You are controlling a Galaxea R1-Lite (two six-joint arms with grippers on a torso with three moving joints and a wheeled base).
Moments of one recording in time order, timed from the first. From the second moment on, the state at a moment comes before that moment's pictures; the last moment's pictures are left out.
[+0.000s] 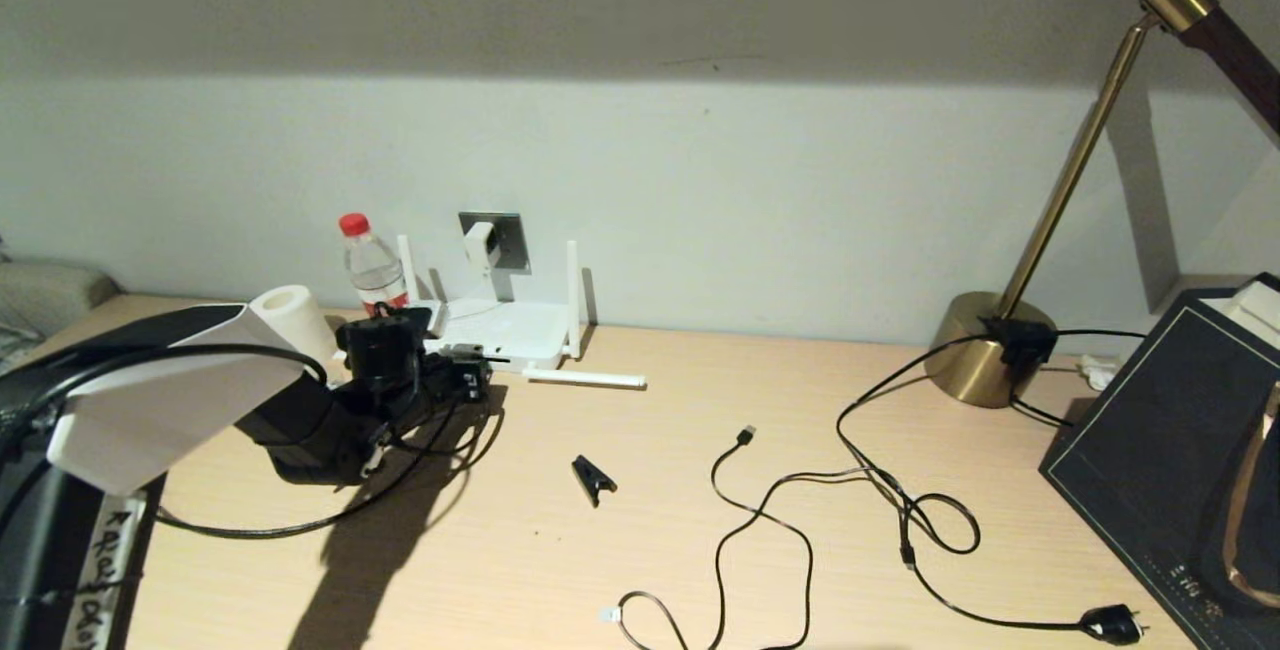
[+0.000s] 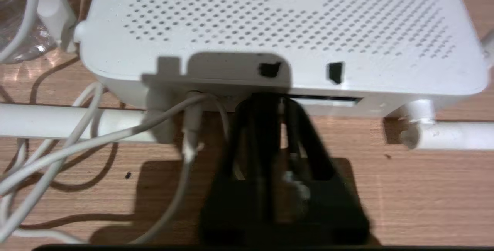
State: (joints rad) left arm -0.09 2.40 -1.18 -0.95 -0.08 0.00; right arm 0.00 0.00 -0.07 0.18 0.01 -0.02
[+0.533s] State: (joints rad) left arm -0.09 2.39 -1.14 -1.00 -0.08 0.00; right arm 0.00 0.00 -0.07 0.18 0.01 -0.02
